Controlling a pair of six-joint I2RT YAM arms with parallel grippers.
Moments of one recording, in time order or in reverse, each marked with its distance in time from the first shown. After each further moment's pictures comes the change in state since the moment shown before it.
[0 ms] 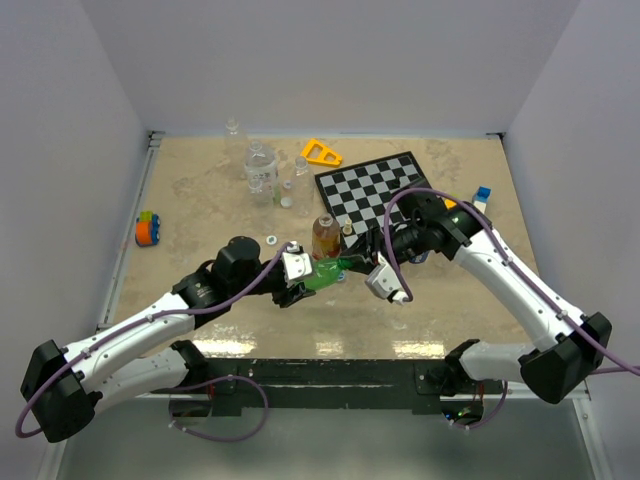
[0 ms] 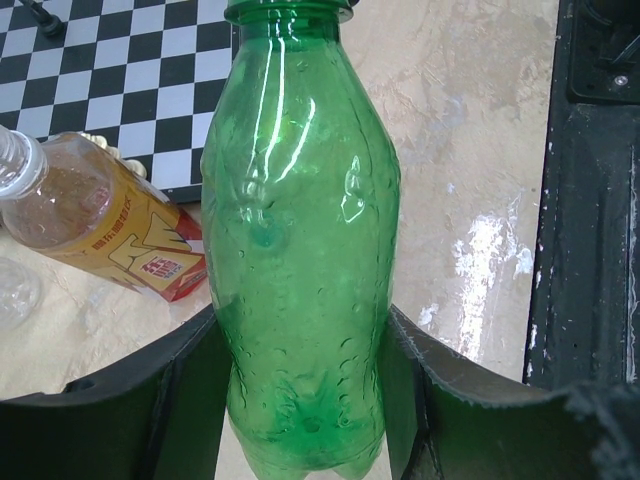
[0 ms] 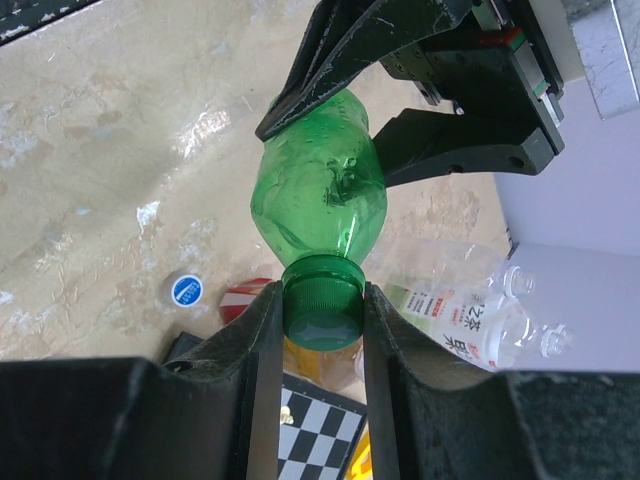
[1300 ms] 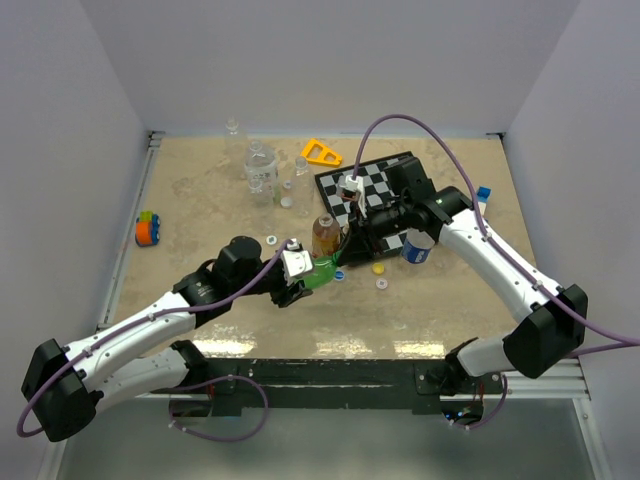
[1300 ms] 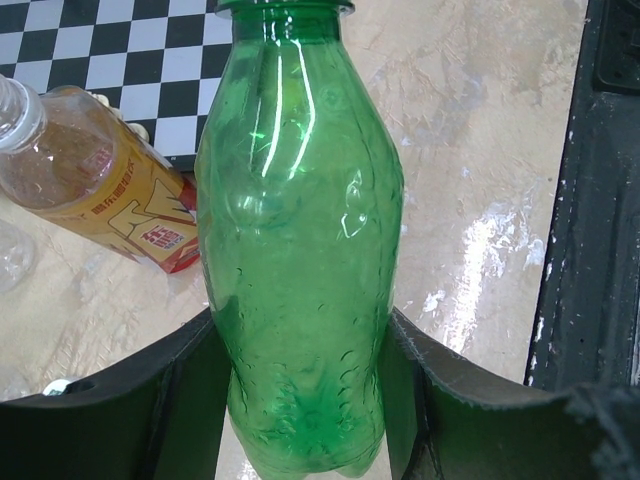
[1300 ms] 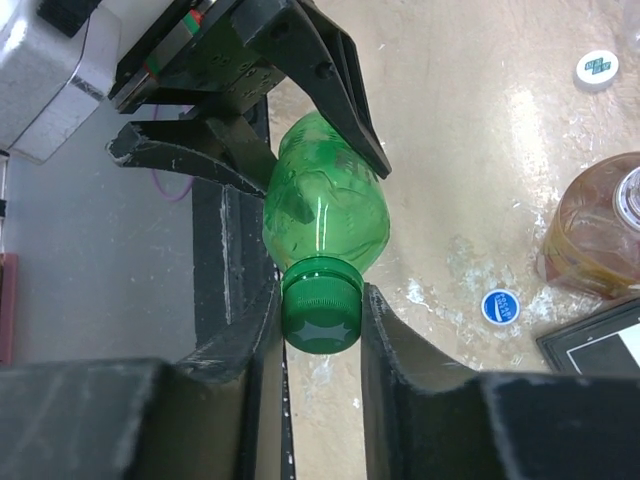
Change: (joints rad) left arm 0.006 0.010 0.000 -0.028 -0.044 -0.027; right arm -0.039 0.146 0.056 0.266 -0.052 1.633
